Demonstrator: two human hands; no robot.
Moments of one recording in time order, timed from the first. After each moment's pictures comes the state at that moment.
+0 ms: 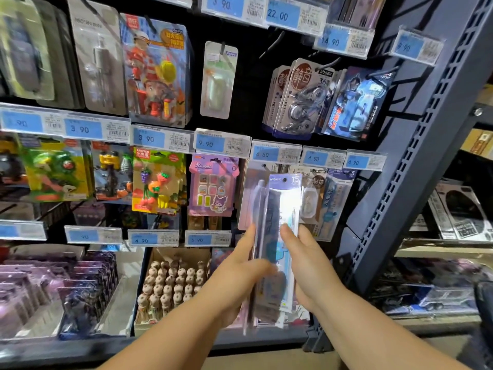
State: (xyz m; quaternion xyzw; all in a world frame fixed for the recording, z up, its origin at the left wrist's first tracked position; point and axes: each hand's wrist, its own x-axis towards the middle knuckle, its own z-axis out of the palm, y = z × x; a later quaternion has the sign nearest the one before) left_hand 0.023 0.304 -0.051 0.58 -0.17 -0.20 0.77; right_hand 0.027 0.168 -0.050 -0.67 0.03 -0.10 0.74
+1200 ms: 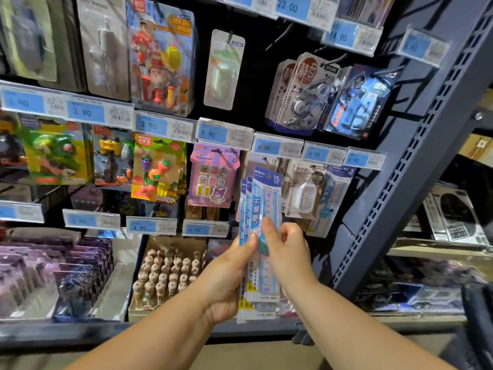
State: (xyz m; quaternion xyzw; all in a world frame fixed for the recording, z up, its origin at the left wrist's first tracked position) left_hand 0.032 0.299 -0.082 0.37 -0.14 -0.31 0.87; right_hand 0.035 0.182 -0.060 -0.82 0.12 -0.20 0.52
